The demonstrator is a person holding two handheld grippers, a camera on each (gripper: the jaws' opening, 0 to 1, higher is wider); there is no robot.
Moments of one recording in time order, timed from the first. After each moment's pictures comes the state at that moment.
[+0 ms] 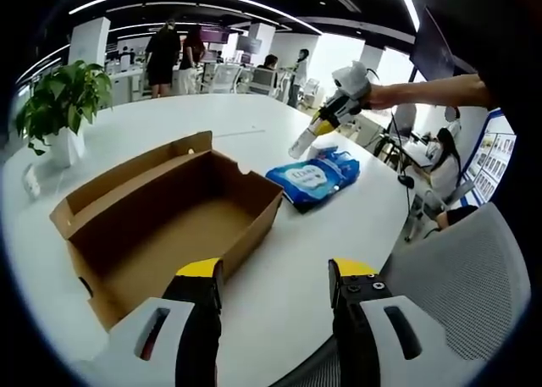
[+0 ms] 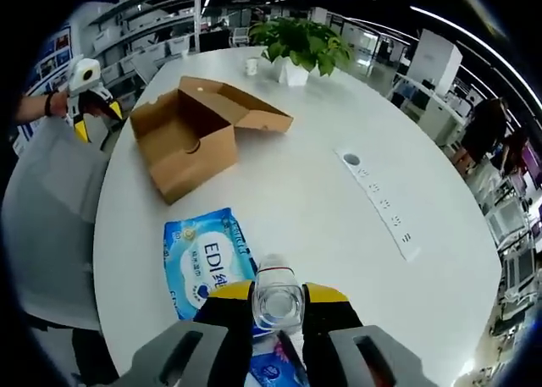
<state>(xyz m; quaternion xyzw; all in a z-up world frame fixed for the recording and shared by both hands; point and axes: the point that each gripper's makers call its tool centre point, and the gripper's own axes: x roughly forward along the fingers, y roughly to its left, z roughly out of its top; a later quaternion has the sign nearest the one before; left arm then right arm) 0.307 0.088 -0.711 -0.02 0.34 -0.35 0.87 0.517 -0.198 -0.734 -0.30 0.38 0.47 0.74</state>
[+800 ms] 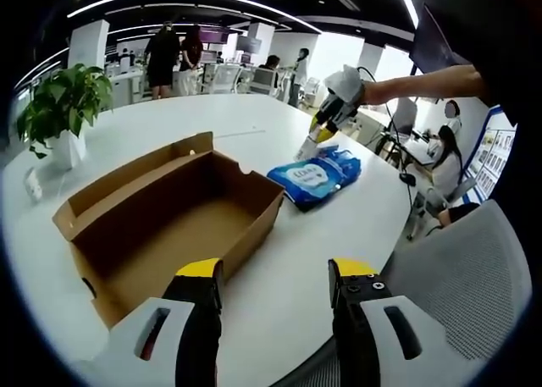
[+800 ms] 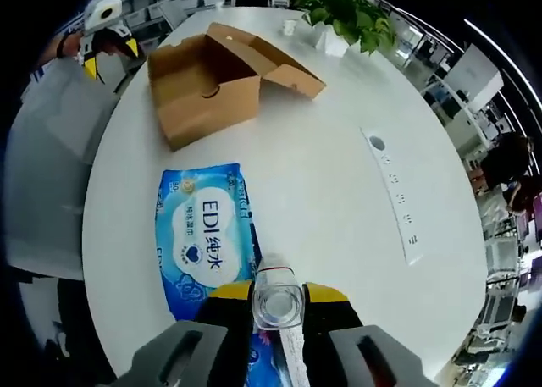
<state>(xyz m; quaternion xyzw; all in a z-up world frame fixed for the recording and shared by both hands) 0.308 0.090 -0.711 -0.01 0.34 -0.35 0.87 0.517 -0.211 -0.765 -0.42 0.40 0.48 0.66</state>
